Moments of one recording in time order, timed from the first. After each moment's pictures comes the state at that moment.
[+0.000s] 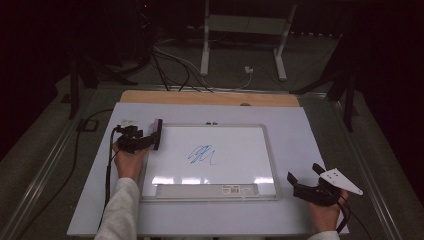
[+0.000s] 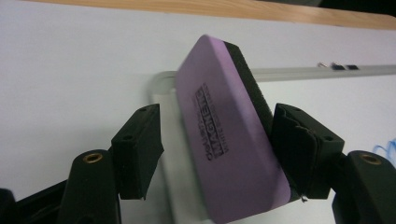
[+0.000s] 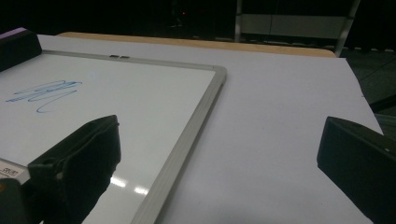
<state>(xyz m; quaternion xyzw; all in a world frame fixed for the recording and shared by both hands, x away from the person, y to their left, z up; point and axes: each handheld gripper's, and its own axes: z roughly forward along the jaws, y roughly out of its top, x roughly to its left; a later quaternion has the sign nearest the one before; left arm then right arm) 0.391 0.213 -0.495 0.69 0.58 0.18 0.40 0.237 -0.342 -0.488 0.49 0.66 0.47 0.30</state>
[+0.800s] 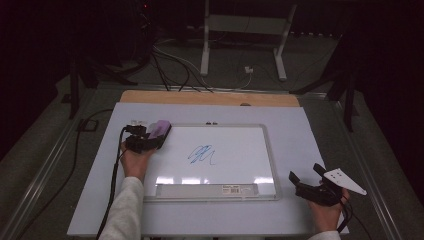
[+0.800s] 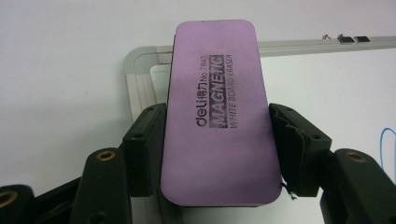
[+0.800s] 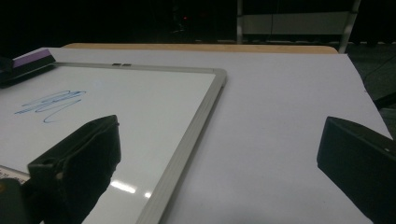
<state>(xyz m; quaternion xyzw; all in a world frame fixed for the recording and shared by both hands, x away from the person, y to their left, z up) 0.397 0.202 -0.501 0.71 0.58 0.16 0.37 0.237 -0.349 -0.488 0.50 0.65 0.49 0.29</state>
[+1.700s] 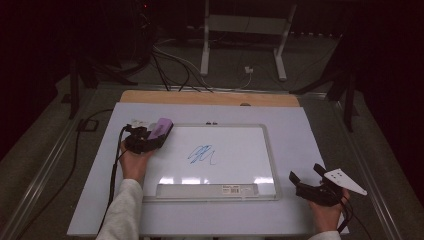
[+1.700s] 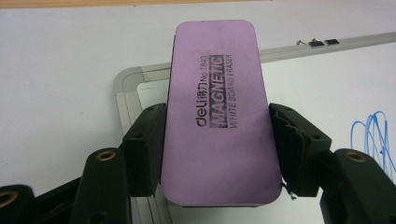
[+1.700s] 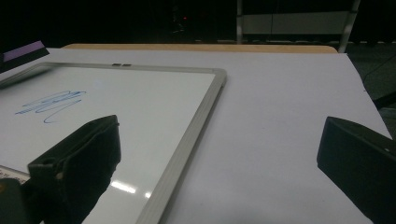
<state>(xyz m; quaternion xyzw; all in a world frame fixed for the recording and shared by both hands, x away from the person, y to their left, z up) 0.385 0.197 -0.487 0.72 0.55 0.18 0.38 0.237 -0.349 -0.488 0.50 0.65 0.49 0.29</state>
